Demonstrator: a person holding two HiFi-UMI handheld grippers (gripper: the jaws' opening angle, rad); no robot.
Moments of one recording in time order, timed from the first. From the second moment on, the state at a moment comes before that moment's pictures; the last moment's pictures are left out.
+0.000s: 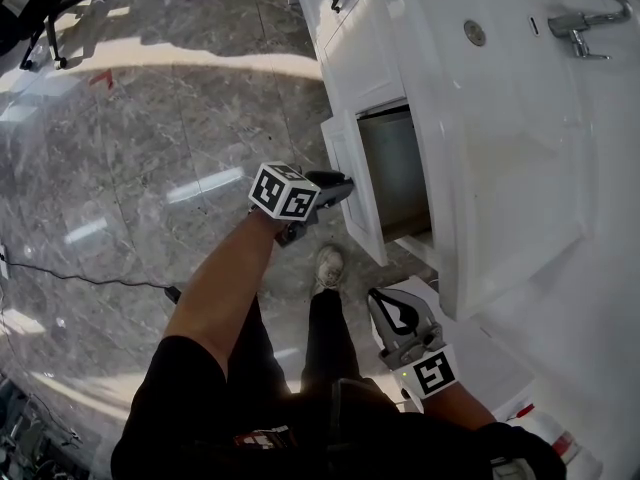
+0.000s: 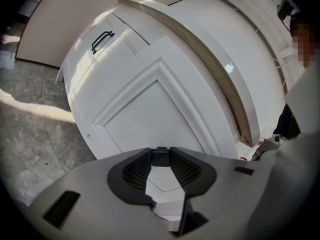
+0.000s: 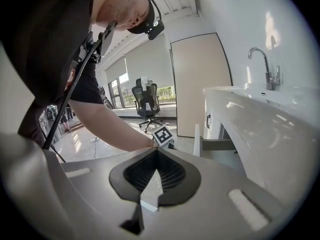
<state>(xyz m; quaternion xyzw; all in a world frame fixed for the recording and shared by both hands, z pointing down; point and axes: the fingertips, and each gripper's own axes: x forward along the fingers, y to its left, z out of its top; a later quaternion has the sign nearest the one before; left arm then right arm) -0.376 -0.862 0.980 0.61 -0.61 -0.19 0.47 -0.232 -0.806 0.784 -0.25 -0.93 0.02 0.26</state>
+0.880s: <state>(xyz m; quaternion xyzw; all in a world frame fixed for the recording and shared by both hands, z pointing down) -0.376 -0.809 0.980 0.60 -0.62 -0.19 0.47 -0.272 -0.788 0.746 -0.25 -0.95 0.01 0.21</state>
